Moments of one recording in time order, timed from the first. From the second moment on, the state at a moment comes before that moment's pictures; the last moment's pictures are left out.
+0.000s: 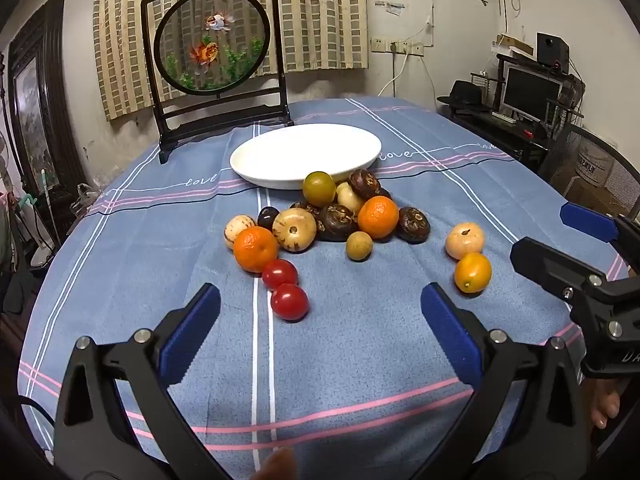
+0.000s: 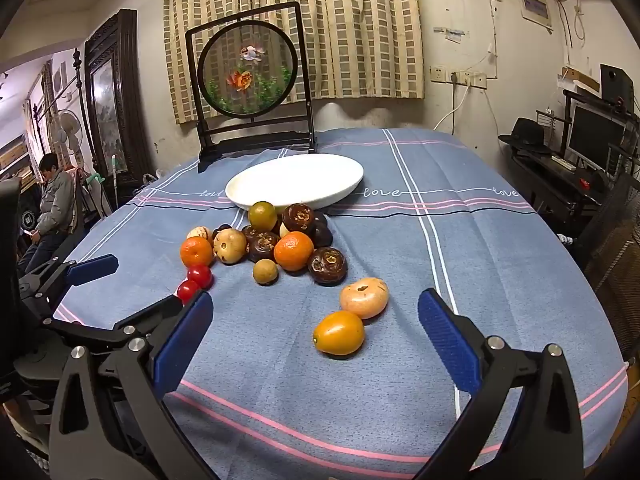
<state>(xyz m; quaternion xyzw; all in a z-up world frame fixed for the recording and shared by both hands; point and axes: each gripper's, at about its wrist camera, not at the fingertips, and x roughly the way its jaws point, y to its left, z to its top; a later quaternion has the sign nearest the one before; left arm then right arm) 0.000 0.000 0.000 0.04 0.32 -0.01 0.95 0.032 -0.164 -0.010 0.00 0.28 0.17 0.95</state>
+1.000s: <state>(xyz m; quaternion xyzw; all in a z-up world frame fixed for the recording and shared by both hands) 0.004 0.001 -0.011 0.04 0.33 -0.01 0.94 0.032 -0.161 -0.009 0.00 0.28 0.17 0.95</state>
